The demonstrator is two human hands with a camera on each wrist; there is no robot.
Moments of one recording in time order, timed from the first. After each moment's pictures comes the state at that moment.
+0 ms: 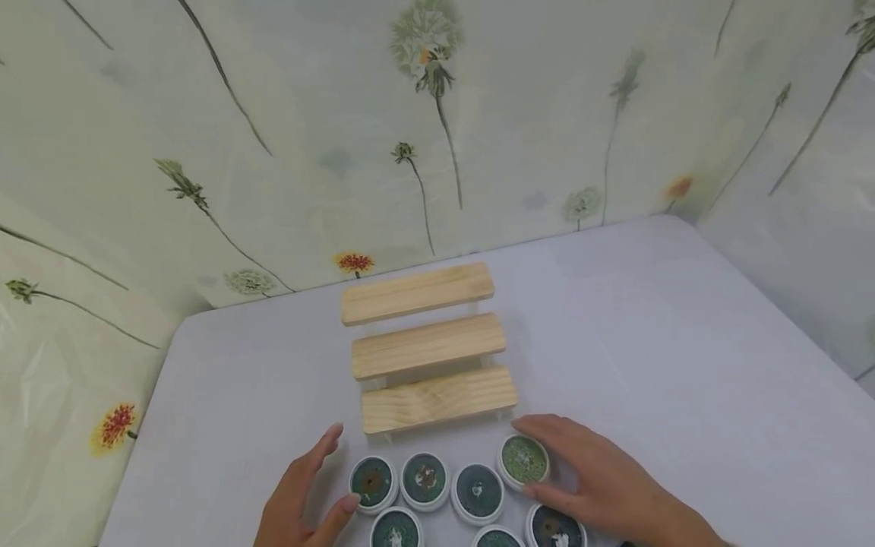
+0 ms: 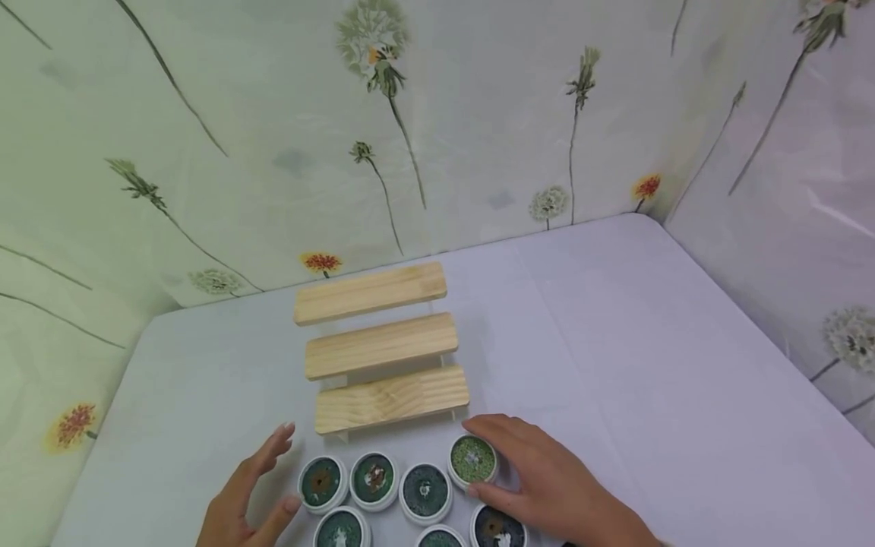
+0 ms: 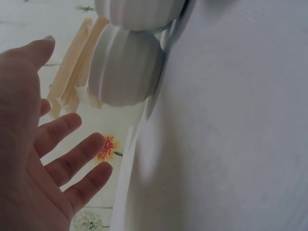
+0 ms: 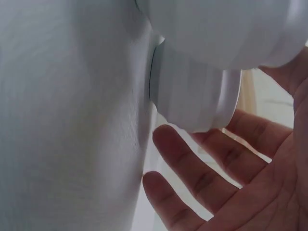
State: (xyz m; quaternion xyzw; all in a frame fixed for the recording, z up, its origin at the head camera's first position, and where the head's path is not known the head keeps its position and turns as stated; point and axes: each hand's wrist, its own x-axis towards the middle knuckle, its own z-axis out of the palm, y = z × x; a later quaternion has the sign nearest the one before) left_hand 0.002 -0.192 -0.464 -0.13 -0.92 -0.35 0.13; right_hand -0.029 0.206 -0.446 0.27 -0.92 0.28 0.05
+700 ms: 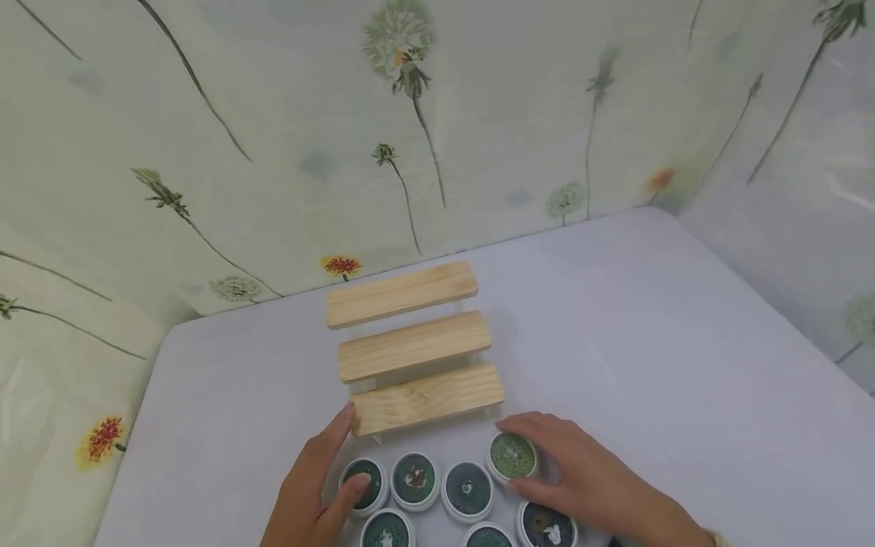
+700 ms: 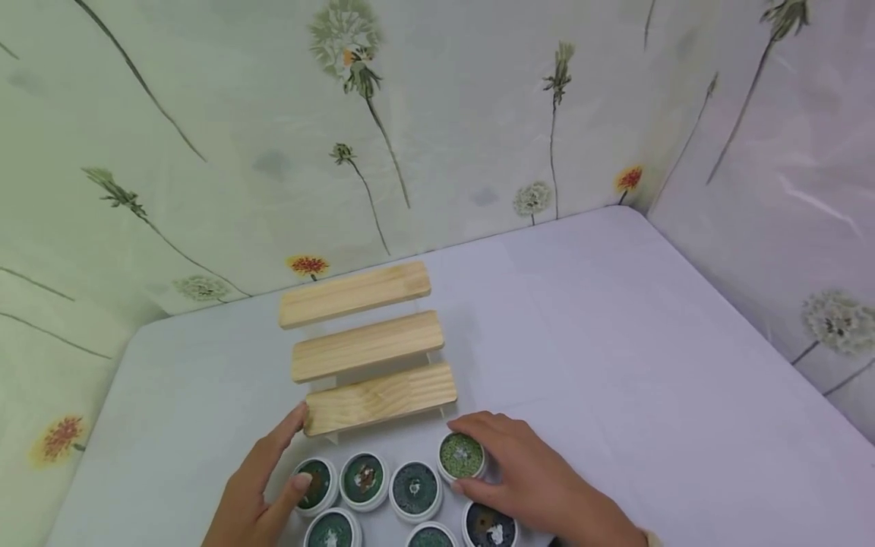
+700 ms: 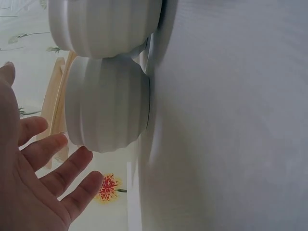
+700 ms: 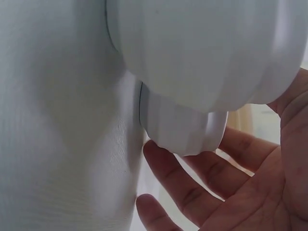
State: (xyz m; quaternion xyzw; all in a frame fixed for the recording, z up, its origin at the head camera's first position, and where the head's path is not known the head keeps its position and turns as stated) left_hand -0.020 -0.168 -0.451 -0.21 -0.92 -0.31 0.13; right_hand -0.027 0.203 -0.440 0.24 -0.91 0.34 -0.04
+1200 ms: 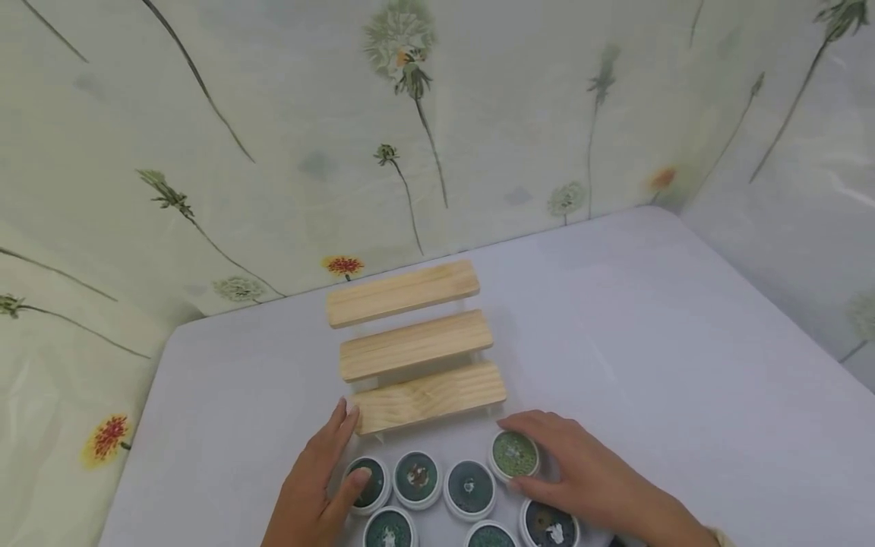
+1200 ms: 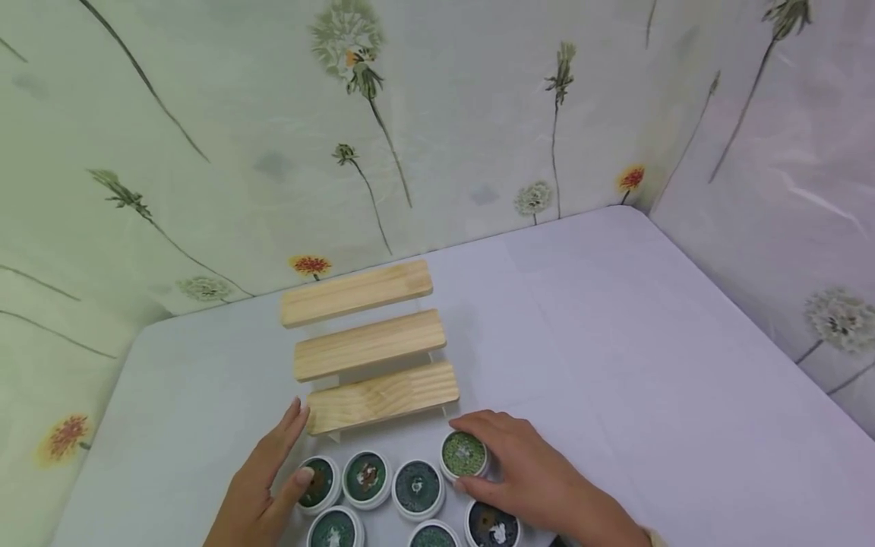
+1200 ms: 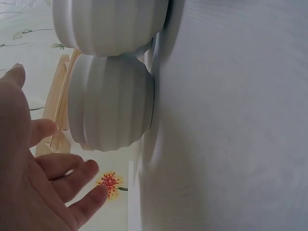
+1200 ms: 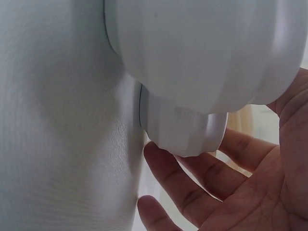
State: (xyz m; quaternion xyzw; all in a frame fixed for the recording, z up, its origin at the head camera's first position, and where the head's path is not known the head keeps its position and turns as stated) left_hand -0.020 -0.170 -0.453 -0.19 -0.93 -0.28 0.11; right_hand -0.028 0.203 -0.437 0.24 -0.90 0.36 -0.06
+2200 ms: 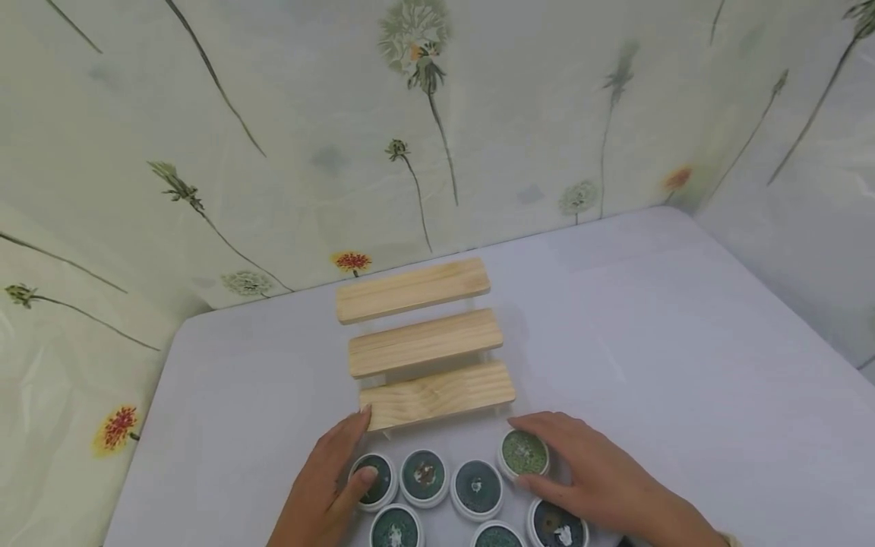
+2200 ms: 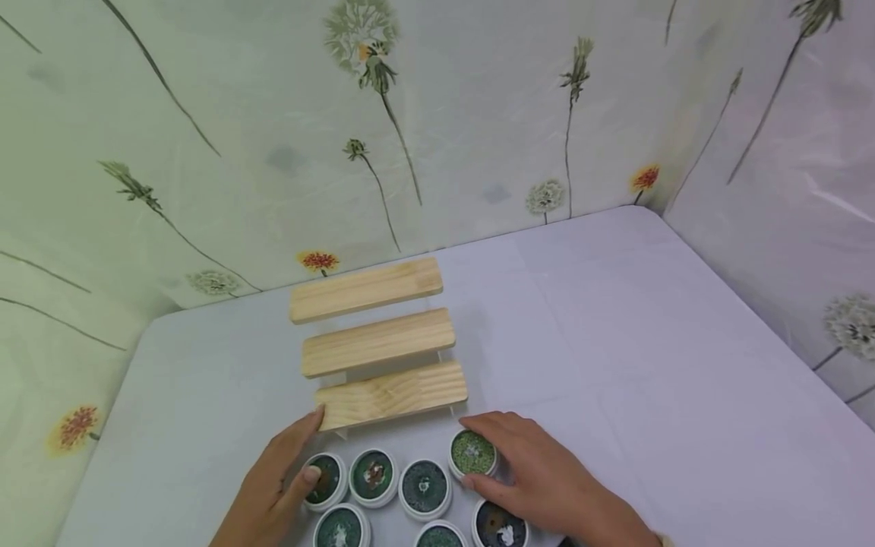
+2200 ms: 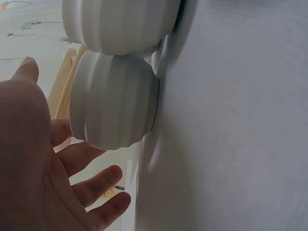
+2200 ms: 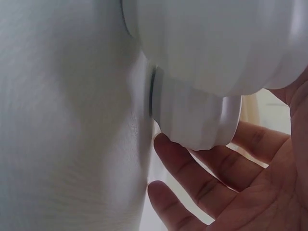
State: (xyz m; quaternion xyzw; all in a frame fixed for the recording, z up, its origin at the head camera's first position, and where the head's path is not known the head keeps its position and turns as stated) left_hand -0.023 -0.173 -0.461 -0.19 -0.93 -0.29 0.09; right_hand -0.030 0.204 -0.445 0.27 -0.91 0.31 0.01
